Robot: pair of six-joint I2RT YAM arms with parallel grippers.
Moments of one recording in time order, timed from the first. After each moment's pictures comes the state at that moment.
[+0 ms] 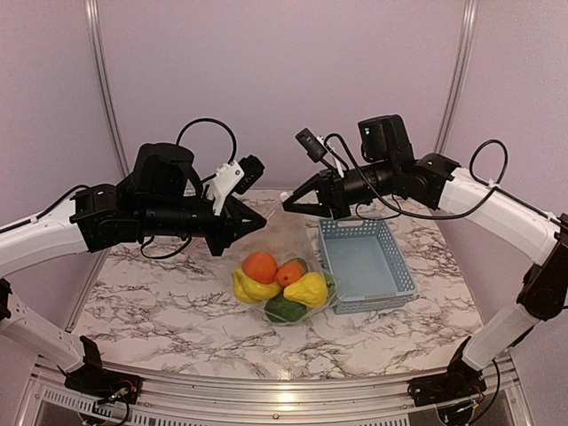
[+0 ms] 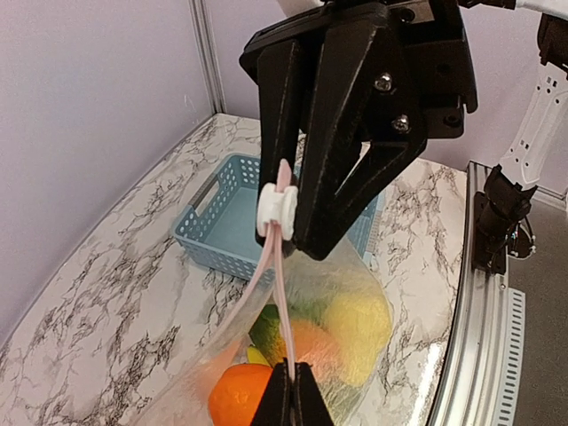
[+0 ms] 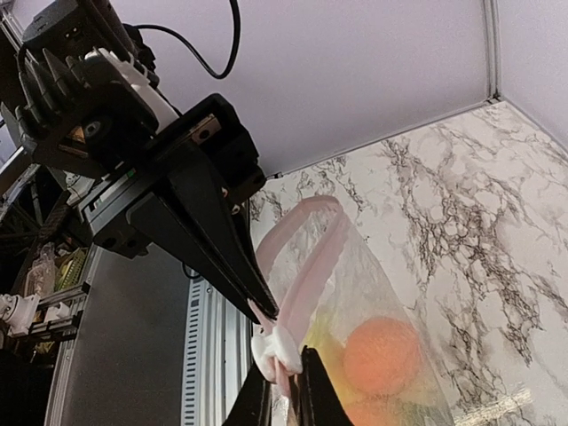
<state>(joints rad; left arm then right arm) -1.02 1.32 1.28 -0.38 0.07 0.09 0.75 1.52 1.50 -0.44 -0.84 0.05</state>
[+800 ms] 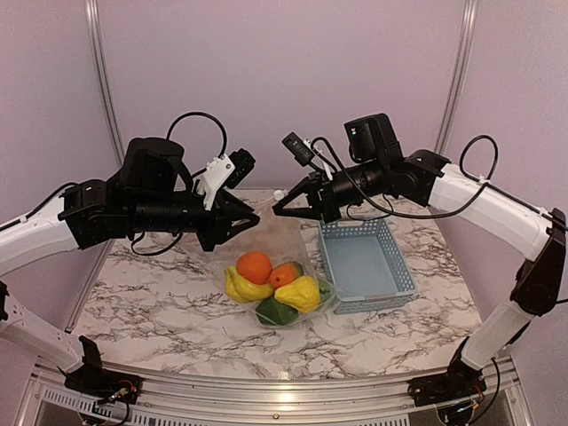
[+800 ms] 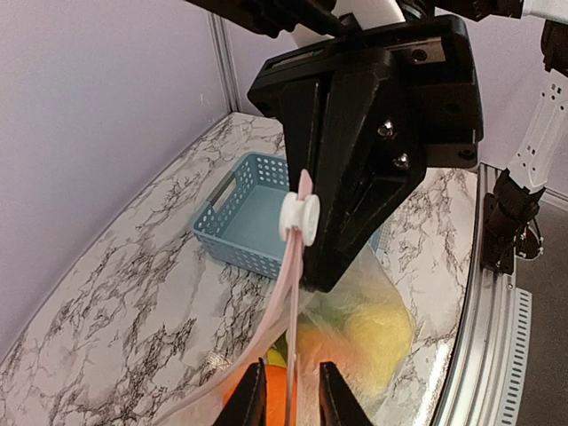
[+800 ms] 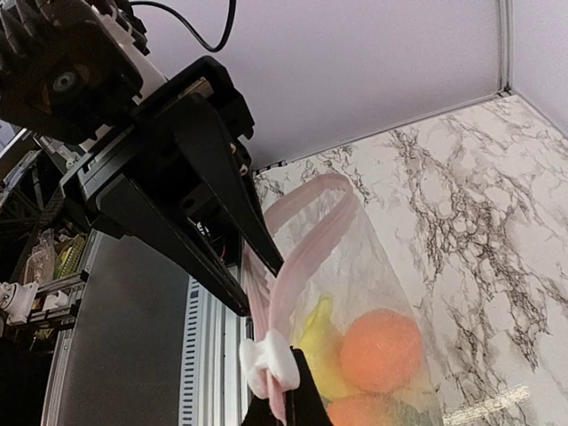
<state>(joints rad) -1.01 1.28 1.29 -0.43 0.04 0.09 0.79 1.57 1.56 -0.50 -0.82 0.01</state>
